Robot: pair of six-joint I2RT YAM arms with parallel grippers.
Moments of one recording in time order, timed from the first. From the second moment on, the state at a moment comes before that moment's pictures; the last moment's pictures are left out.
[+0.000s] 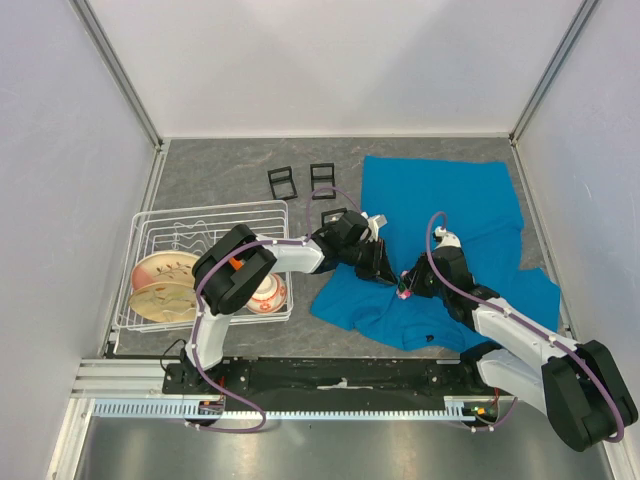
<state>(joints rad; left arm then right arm) -0.87 2.05 1.19 0.18 0.53 -0.83 0.40 1.02 0.33 -0.01 0.00 0.62</state>
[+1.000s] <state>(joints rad) -0.87 2.12 1.27 0.11 0.45 -0.97 0.40 0.84 0.06 0.33 0.05 0.77</state>
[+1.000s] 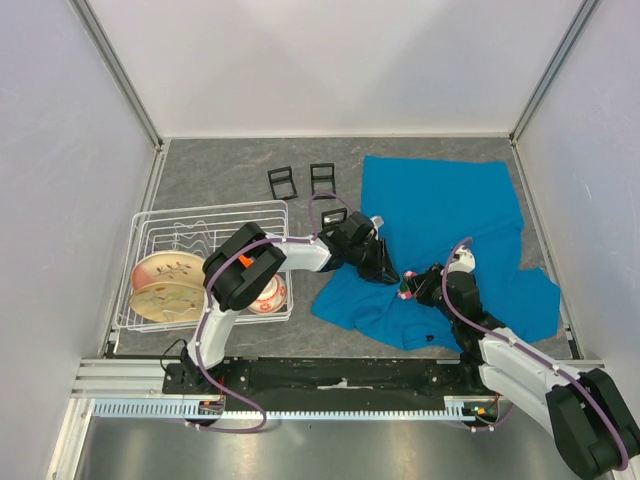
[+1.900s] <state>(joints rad) -0.88 2.12 1.20 0.29 0.45 -1.05 0.40 0.88 0.06 0.35 0.06 0.77</state>
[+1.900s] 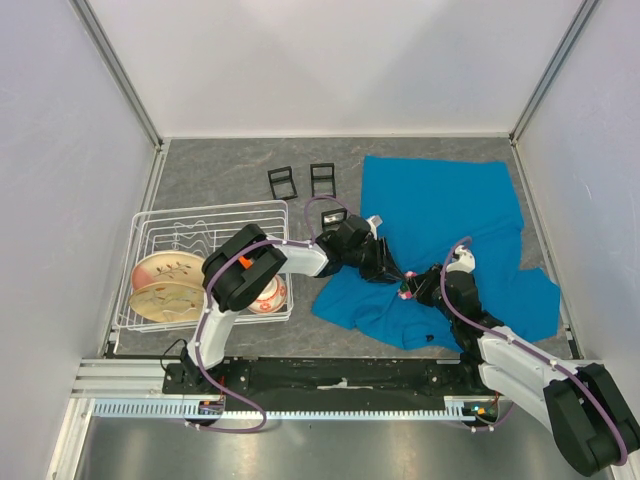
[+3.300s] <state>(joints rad) -0.87 2.20 1.23 0.37 0.49 -1.05 0.40 0.95 0.04 0.42 0.09 0.85</state>
